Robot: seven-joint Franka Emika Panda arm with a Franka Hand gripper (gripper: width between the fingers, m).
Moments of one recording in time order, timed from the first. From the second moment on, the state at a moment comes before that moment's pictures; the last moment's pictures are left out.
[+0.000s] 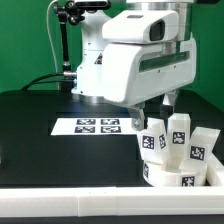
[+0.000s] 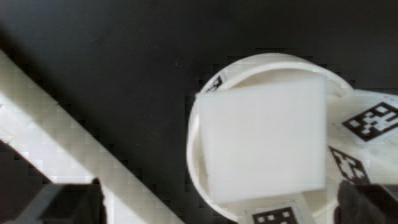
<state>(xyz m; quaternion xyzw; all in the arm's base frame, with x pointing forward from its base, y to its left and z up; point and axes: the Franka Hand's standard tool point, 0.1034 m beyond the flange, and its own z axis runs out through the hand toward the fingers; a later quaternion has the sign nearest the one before) 0.599 0.046 0.098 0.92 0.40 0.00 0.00</state>
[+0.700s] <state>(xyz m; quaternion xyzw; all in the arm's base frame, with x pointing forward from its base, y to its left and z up) 0.591 0.044 0.085 0.92 0.39 -0.01 0.00</state>
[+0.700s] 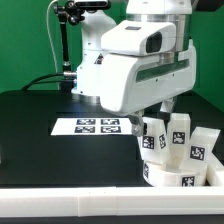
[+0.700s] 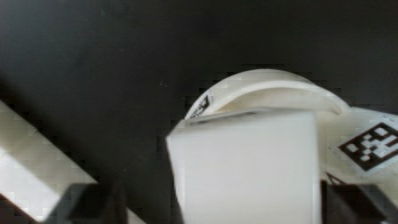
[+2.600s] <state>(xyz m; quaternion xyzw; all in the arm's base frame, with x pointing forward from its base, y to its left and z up) 0.590 0.058 0.082 0.94 -0.33 -0.01 0.00</state>
